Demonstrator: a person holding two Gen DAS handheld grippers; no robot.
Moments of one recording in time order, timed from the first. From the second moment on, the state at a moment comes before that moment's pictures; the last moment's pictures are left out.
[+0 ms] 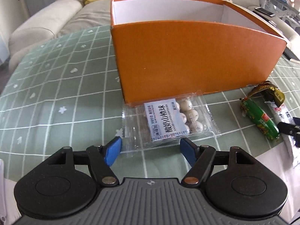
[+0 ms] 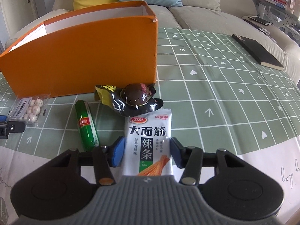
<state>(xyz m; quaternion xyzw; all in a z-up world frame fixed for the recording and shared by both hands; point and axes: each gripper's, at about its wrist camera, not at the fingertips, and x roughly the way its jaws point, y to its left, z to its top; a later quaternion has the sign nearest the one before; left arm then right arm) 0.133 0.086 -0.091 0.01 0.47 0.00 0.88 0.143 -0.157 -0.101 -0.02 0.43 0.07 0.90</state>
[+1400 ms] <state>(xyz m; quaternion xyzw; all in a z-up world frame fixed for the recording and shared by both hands) 0.119 0.006 -0.058 0.19 0.43 -0.21 0.86 0.117 -0.158 -0.094 -0.05 0.45 0.11 0.88</state>
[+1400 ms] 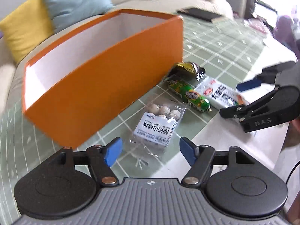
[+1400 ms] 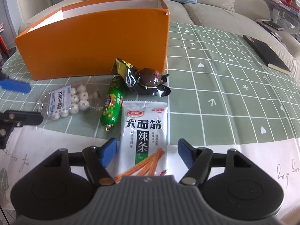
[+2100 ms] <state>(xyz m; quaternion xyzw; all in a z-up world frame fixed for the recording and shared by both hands) 0.160 -0.004 -0.089 0.14 0.47 -0.23 0.84 0.117 -0.154 -0.103 -0.05 0.43 0.13 0.89</state>
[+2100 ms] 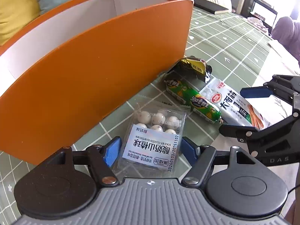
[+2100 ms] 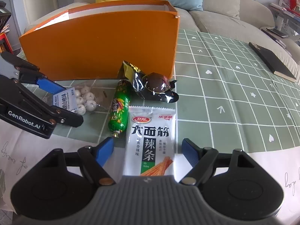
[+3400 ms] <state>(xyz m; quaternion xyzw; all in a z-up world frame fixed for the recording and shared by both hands) 0.082 0.020 -0.036 -0.03 0.43 -0.03 0.90 0.076 -0.154 -0.052 -0.04 0.40 0.10 0.91</state>
